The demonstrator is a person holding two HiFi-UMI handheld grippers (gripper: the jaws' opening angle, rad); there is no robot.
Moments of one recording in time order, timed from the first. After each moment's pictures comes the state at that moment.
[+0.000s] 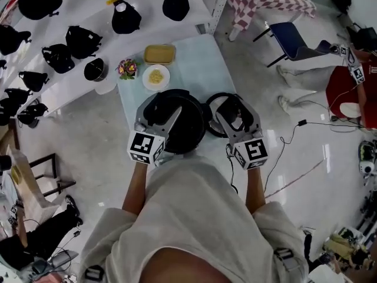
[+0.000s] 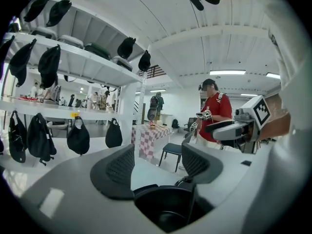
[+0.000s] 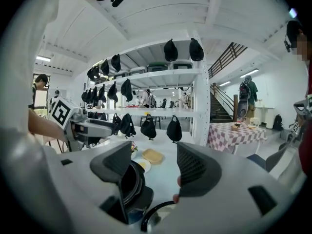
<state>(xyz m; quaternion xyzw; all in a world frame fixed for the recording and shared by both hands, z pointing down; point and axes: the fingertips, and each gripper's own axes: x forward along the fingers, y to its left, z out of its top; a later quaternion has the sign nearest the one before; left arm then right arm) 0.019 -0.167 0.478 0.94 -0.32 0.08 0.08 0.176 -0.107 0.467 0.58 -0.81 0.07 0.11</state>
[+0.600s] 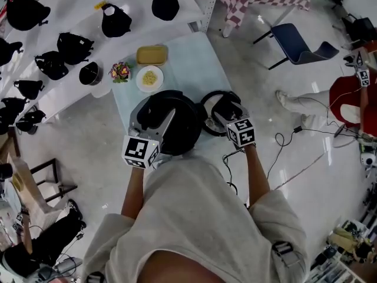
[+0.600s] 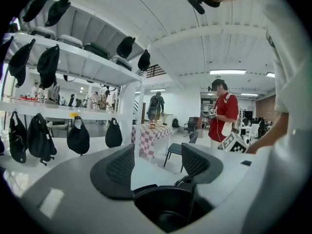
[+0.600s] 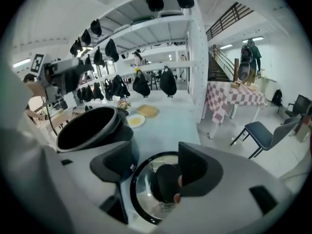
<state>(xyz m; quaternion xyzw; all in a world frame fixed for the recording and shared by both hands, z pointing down) 0.029 -0.166 0.475 0.94 -0.32 0.09 0.08 0.234 -0.108 0.651 0.54 -0.77 0.25 0.25</state>
